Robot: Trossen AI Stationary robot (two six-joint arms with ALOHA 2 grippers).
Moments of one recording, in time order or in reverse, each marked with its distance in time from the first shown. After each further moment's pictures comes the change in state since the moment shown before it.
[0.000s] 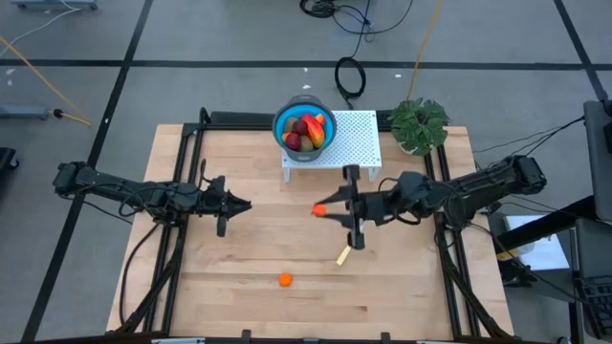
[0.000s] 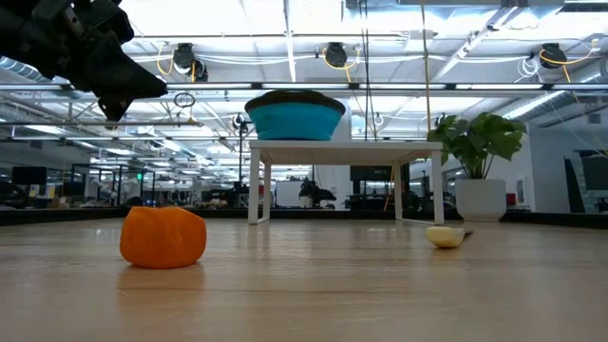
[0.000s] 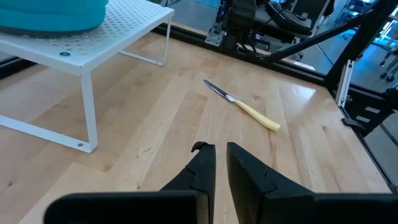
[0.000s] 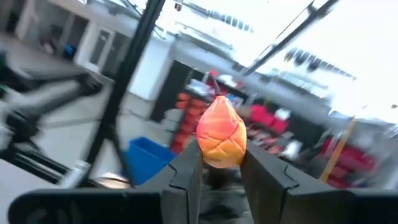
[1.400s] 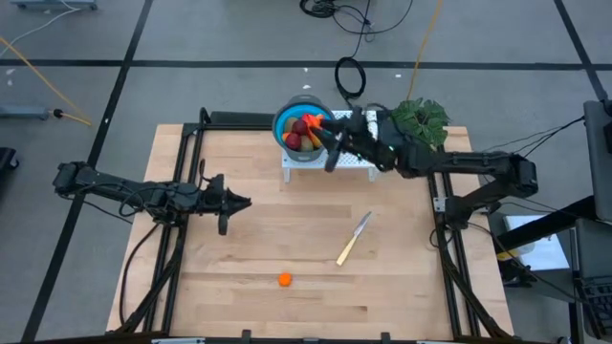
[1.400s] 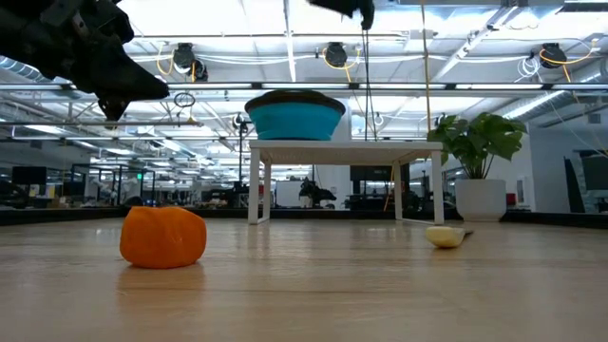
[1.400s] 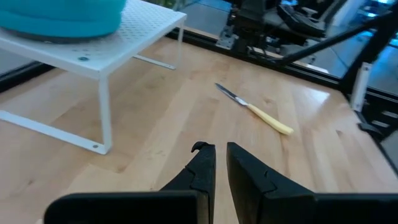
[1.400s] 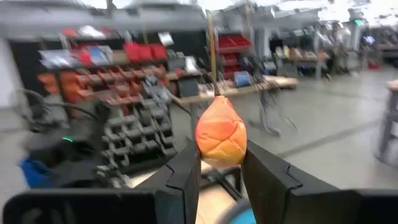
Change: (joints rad) left arm 0.000 0.000 0.000 -0.003 -0.051 0.008; right arm -0.390 0.059 0.149 -0.232 0.235 0.461
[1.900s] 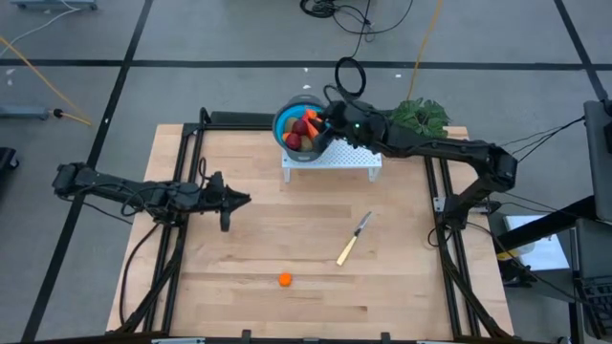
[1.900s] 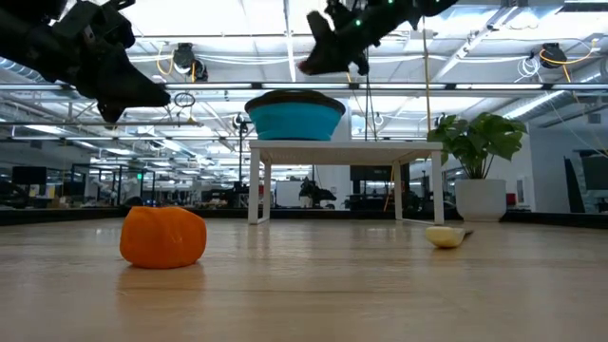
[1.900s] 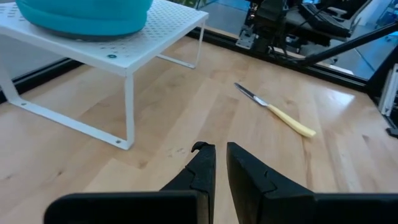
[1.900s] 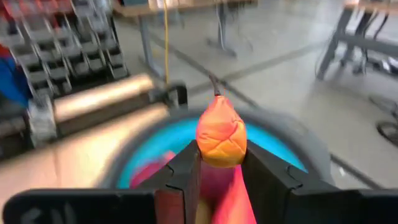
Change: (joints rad) left arm 0.019 0.000 0.000 -0.027 -0.056 -0.006; right arm -0.170 0.176 0.168 -0.382 -0.003 0.023
